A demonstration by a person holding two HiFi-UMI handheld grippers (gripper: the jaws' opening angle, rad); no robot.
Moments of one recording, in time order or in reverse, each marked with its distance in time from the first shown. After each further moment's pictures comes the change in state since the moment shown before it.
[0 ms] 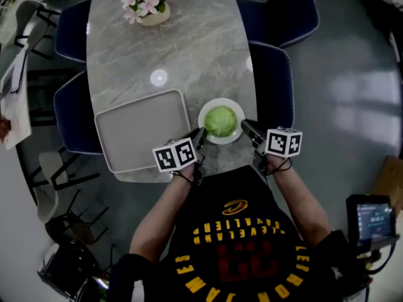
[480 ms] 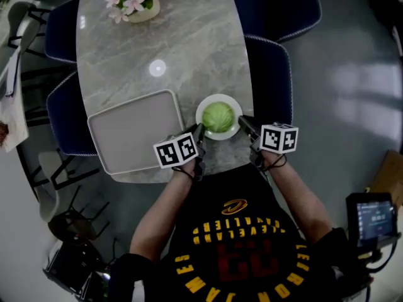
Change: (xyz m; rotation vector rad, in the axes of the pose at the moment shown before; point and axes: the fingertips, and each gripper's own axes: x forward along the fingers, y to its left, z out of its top) left arm 0.038 0.010 0.004 -0.004 0.045 0.105; right arm 0.018 -0.037 0.007 0.003 0.047 -0.069
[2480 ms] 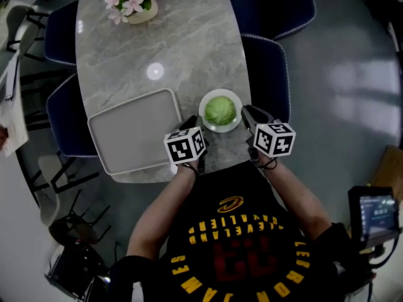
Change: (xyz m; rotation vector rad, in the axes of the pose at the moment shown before) left arm -0.003 -0.001 0.024 0.216 -0.073 0.170; right arm -0.019 0.006 0.034 -0.225 -0.188 -0.196
